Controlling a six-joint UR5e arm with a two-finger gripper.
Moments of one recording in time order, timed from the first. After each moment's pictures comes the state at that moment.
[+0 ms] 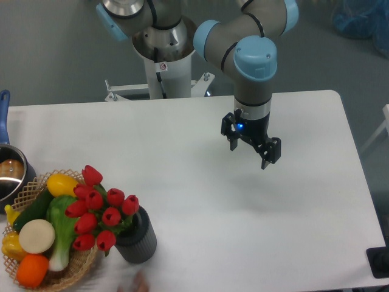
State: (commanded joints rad) arm 2.62 -1.78 -1.82 -0.90 1.52 1.34
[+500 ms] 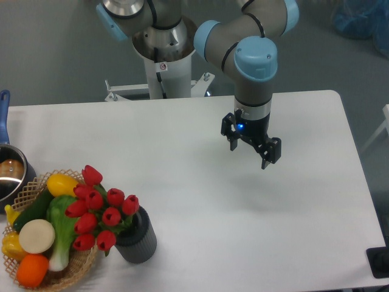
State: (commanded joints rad) arm 2.62 -1.78 -1.83 -0.90 1.50 1.21
